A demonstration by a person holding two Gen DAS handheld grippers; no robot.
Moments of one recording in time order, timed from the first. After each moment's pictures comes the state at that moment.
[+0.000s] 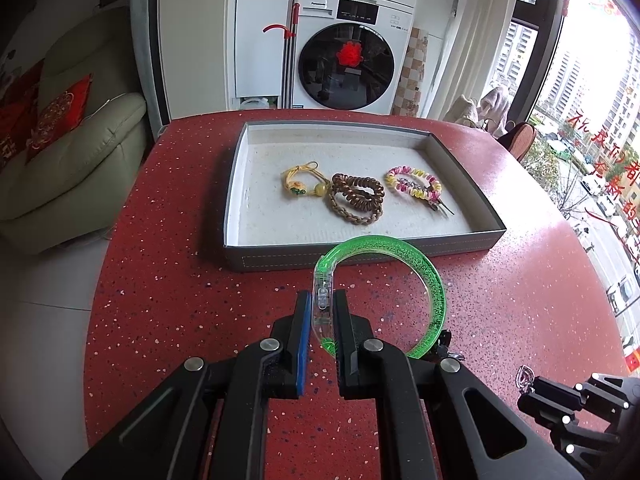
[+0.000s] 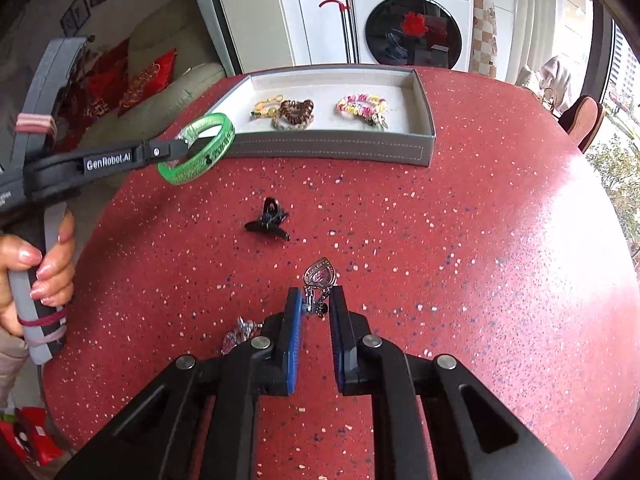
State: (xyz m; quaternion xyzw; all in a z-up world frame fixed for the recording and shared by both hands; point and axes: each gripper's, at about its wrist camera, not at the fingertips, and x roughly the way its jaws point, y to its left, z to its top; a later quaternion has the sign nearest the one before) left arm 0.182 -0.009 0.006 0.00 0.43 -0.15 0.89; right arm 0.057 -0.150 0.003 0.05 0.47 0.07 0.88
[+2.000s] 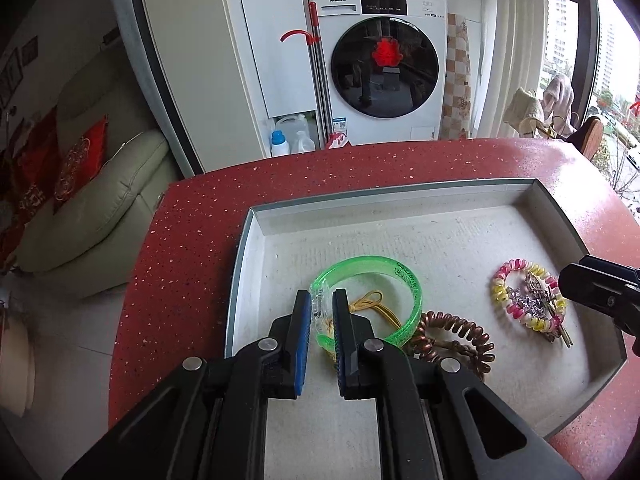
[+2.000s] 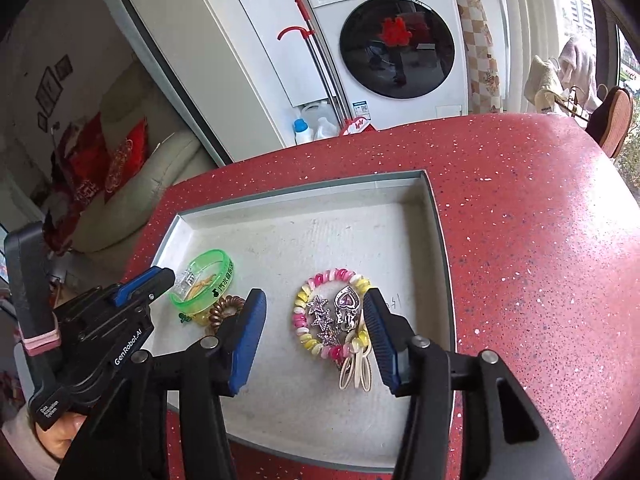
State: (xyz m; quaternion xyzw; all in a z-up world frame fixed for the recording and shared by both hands) left arm 0.339 -0.056 -0.014 0.08 0.42 -0.06 0.90; right arm 0.297 -0.207 0.009 0.16 0.43 0.06 0.88
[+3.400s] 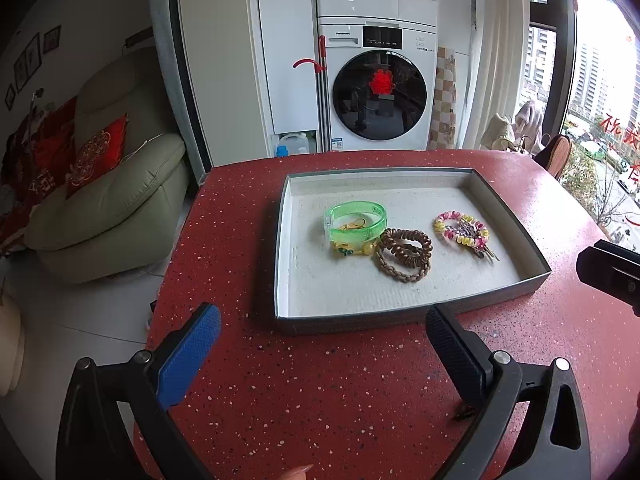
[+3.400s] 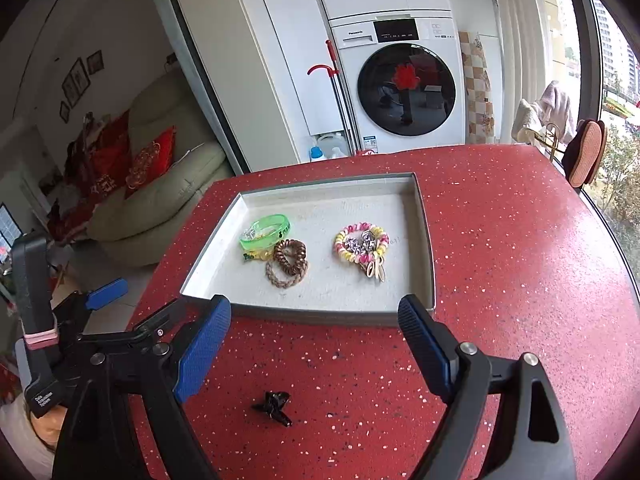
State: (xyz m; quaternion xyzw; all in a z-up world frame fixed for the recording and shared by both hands) left arm 0.203 -0.009 0.023 0.05 0.38 -0.08 0.92; right arm 0.158 -0.172 0.060 0.12 0.38 0.07 0.92
